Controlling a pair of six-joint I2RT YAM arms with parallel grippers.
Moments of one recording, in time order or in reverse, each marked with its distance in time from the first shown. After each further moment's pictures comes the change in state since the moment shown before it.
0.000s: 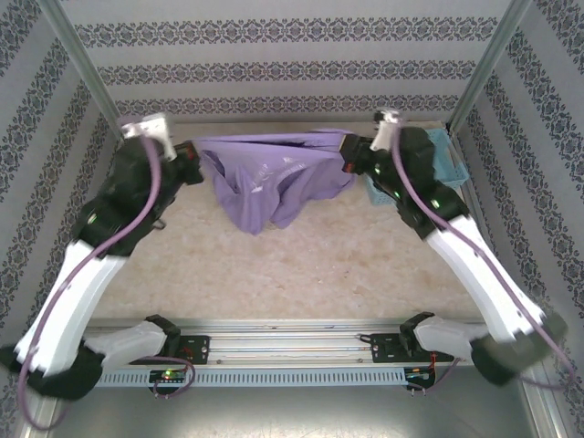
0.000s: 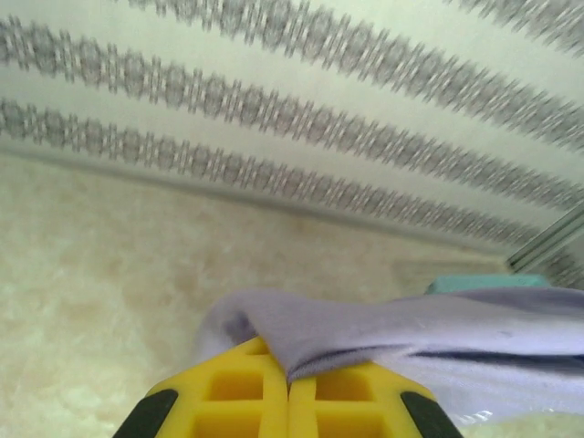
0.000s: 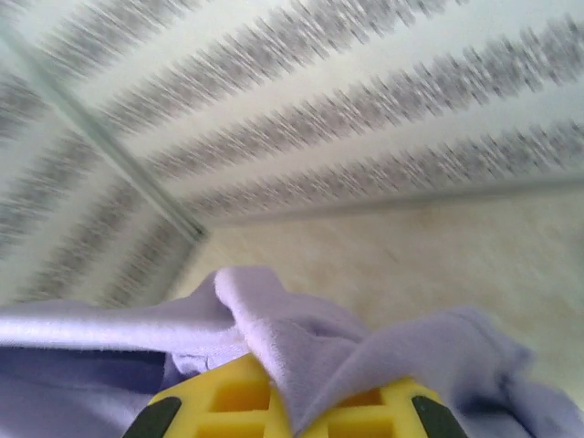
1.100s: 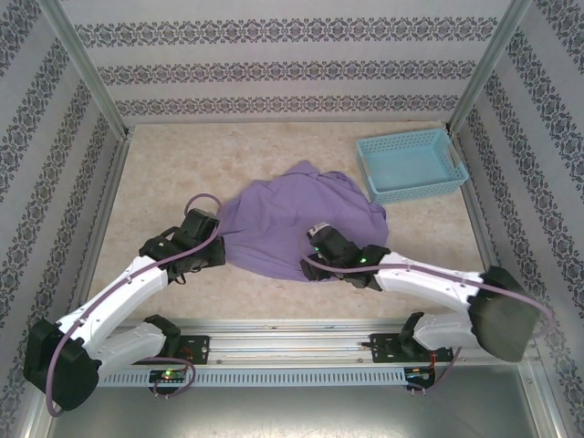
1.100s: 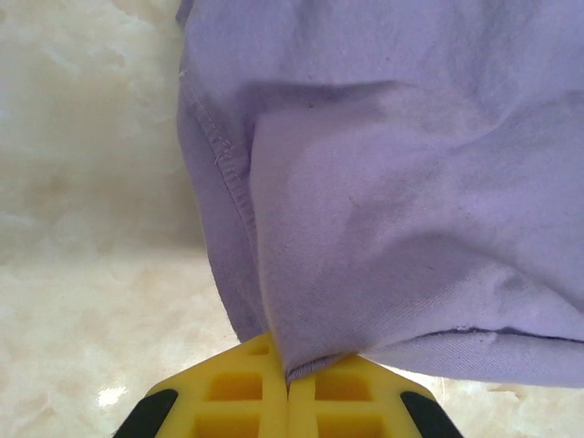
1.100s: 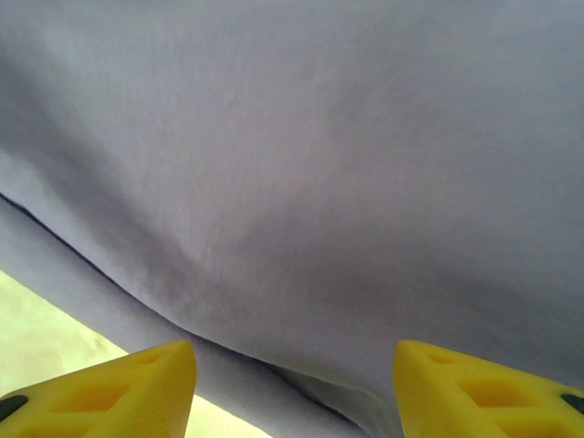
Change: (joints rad) left arm 0.003 -0.016 -0.772 0.048 0.264 -0.119; right arm 0.443 0.206 -0.576 -0.028 0.203 -0.098
